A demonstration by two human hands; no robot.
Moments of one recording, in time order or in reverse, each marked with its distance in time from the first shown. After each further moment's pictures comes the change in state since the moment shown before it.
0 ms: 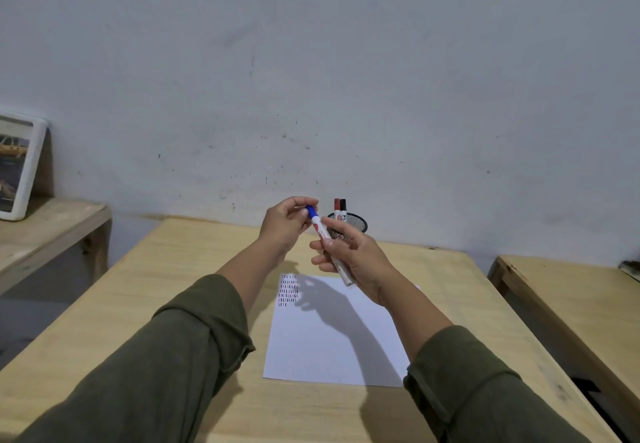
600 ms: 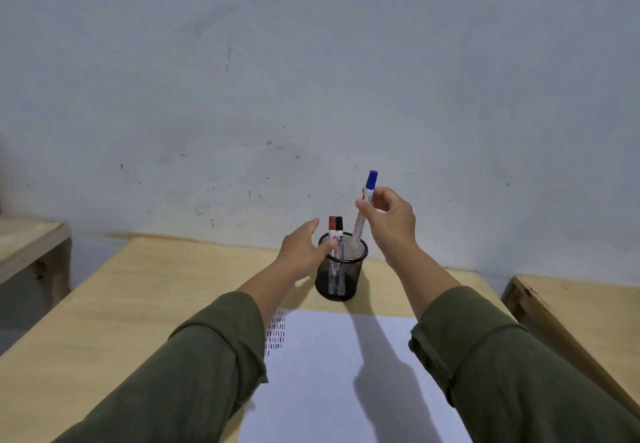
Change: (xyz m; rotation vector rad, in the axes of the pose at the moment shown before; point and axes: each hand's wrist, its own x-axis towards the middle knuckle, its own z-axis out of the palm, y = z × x) left_hand 0.075 -0.051 0.034 0.779 -0.156 -0.048; right_hand 0.113 -0.024 -0.072 -0.520 0.617 -0.277
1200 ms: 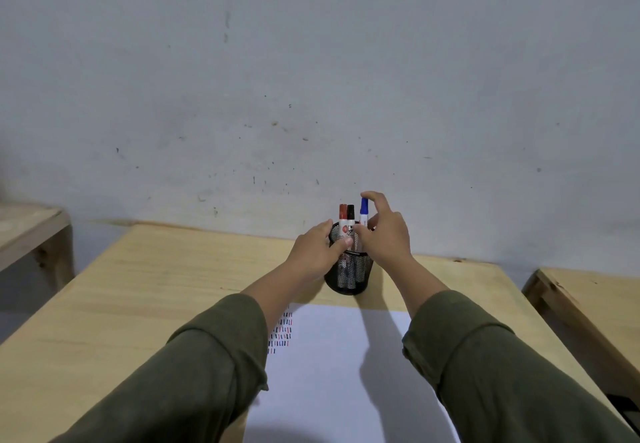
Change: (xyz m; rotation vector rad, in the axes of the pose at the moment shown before) left_hand 0.003 -0.007 0.017 0.029 -0.023 0.017; right_hand -0.001 0.053 0.028 -0.387 -0.191 -0.019
